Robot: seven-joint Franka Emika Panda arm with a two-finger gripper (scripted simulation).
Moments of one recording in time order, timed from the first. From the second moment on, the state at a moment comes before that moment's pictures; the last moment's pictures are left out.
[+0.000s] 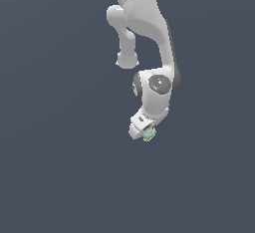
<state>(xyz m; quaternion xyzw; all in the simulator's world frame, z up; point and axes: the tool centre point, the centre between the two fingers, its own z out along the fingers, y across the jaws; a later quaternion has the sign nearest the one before) 0.013 0.096 0.063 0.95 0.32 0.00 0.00</state>
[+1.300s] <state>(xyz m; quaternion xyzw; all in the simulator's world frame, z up) 0.016 0.095 0.055 0.95 0.32 0.00 0.00</state>
